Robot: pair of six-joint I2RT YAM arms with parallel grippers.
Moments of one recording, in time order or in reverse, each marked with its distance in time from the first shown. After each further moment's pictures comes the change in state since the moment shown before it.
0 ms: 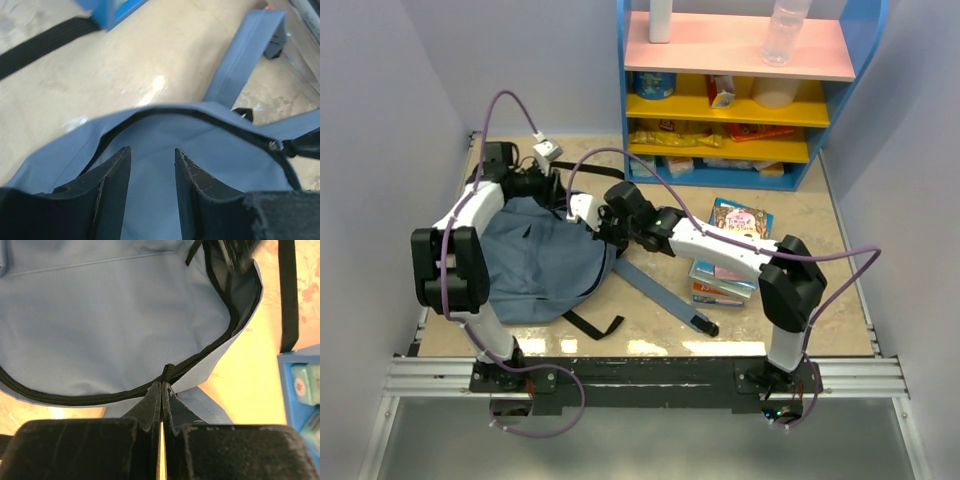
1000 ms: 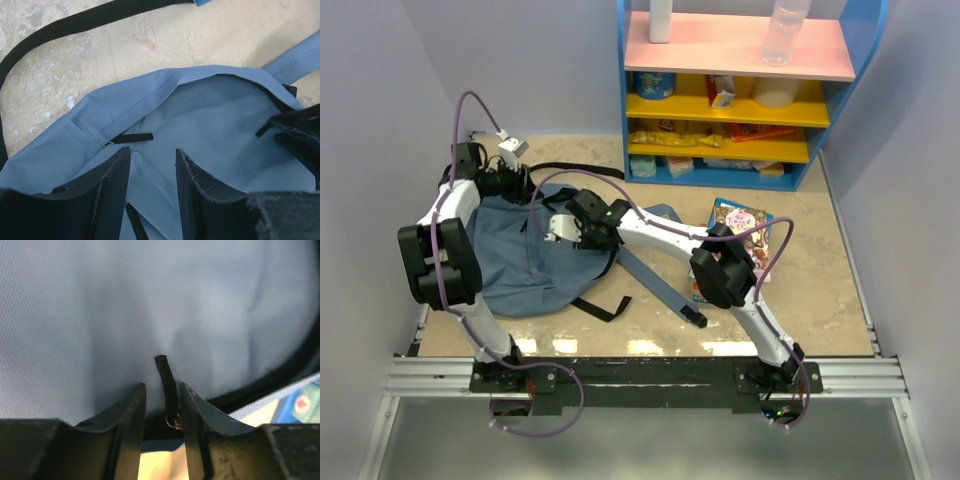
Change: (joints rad) left arm 0.161 0.058 0.043 -0.001 -0.098 -0.022; right arm 0.031 0.459 0.490 -0.392 0.206 -0.217
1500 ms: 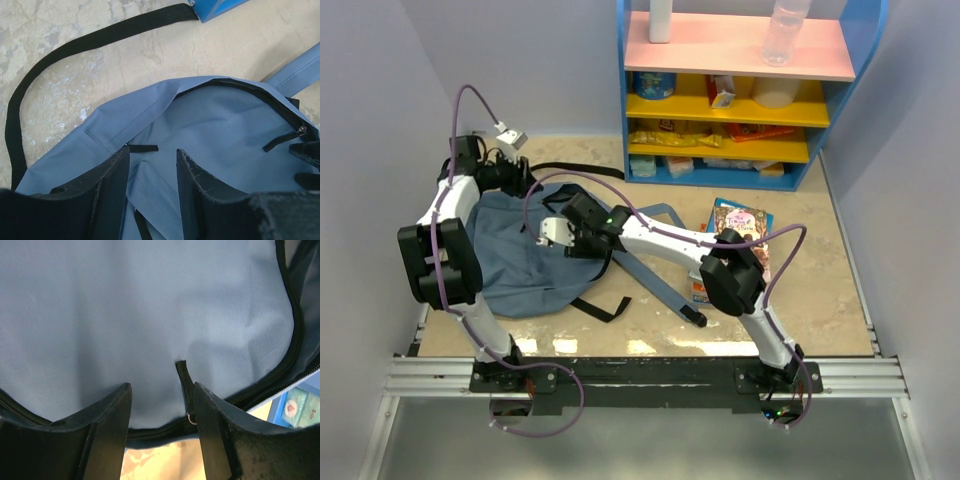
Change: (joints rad) left arm -0.012 0.002 0.057 0.007 -0.016 -0.030; right arm 0.053 -0.093 -0.082 0.080 -0.022 0.032
